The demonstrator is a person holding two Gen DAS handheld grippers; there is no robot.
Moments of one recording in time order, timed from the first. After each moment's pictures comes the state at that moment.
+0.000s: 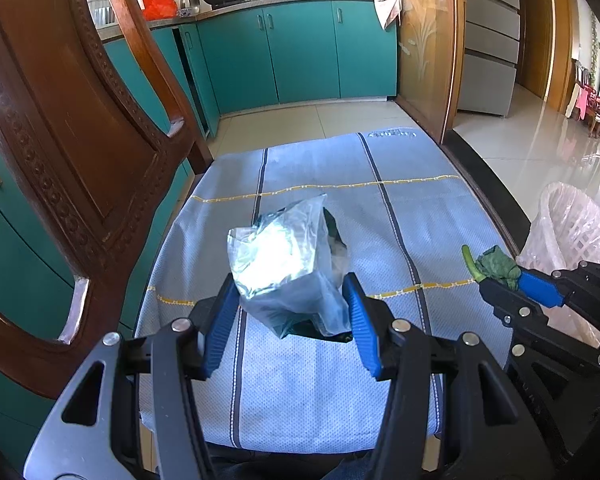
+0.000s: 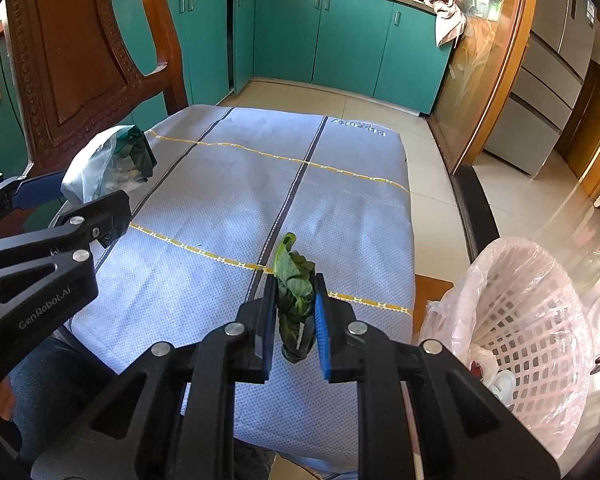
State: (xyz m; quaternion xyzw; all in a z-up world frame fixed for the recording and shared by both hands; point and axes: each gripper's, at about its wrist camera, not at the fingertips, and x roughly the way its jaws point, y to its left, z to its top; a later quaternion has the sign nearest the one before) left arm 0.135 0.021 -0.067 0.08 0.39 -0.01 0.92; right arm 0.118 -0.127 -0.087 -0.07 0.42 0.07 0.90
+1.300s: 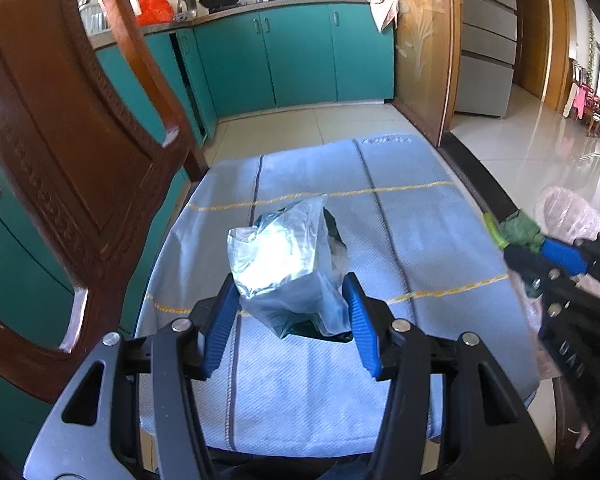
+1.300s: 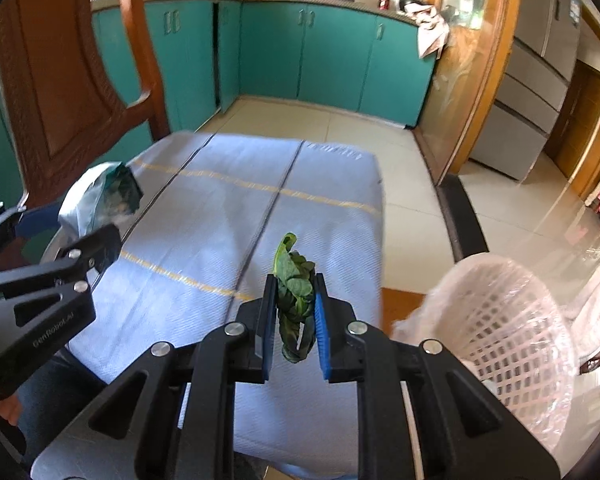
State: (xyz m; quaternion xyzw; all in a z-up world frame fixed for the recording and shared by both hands) left arm 0.133 0.009 -0.060 0.08 0.38 -0.02 0.92; right arm 0.118 -0.156 -0.059 -0.06 0.38 0.05 0.92
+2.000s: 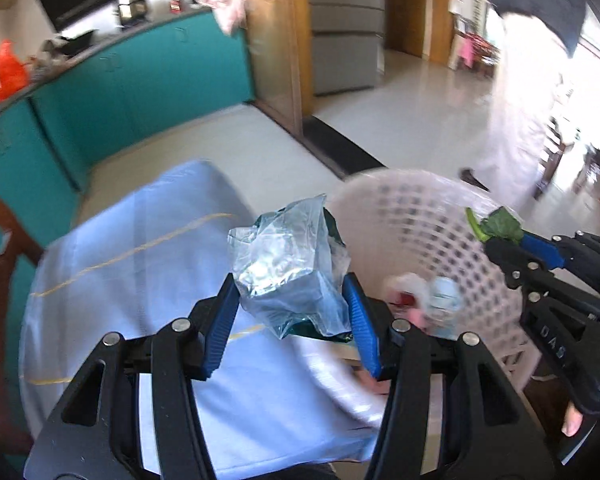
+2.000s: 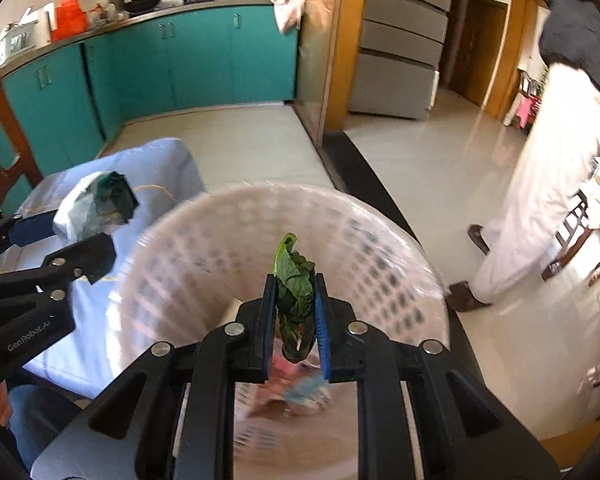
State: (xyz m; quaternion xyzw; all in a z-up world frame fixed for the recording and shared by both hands) left arm 0.113 -0.205 -0.055 0.14 0.38 -0.24 0.88; right arm 0.041 -0.363 -0.068 0.03 0.39 -0.13 0.91
